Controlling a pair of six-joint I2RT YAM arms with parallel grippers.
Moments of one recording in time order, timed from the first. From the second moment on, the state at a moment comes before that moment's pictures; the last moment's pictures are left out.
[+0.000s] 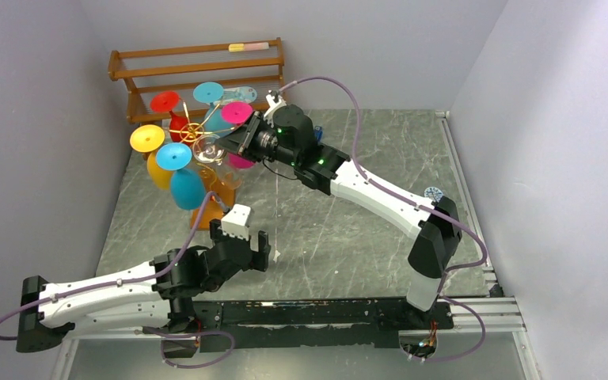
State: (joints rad) left arm -1.27 0.76 0.61 -0.56 -0.72 -0.69; right arm 0.92 1.78 1.70 -0.03 -0.11 1.09
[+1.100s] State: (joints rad) left arm -1.27 0.76 0.61 -0.50 -0.69 -0.69; right arm 0.88 1.65 1.48 0.13 0.08 1.26
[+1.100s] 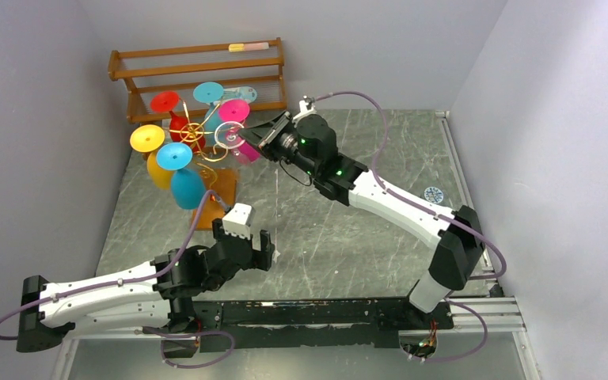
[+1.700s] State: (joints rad) left arm -1.27 0.73 0.61 -0.48 -0.65 -0.70; right arm 0.85 1.31 1.09 0.19 0.12 1.19
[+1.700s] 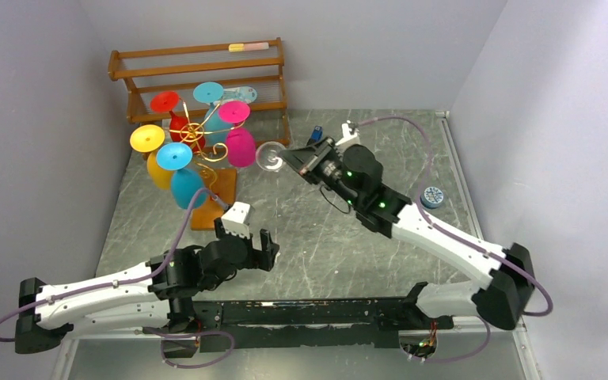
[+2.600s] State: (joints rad) left arm -0.95 1.07 0.64 0.13 0.15 -0.66; right arm 0.42 0.85 0.67 0.06 -0.26 0.56
